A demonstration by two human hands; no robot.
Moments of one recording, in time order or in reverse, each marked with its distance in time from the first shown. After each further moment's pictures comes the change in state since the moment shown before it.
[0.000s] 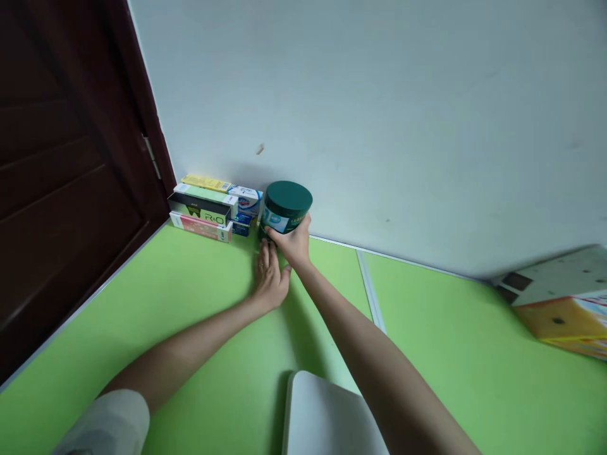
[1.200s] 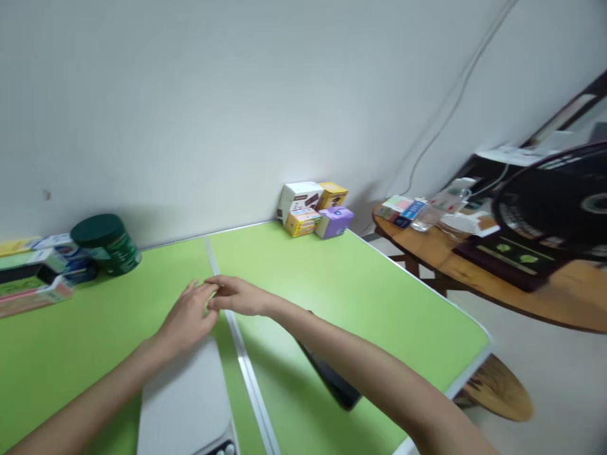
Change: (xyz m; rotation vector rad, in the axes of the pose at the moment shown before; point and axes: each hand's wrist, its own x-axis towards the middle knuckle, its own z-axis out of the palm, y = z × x) left_hand -0.080 0.159 0.017 0.313 -0.573 0.578; right_hand -0.132 -0.037 -0.251 0.353 -0.599 0.343
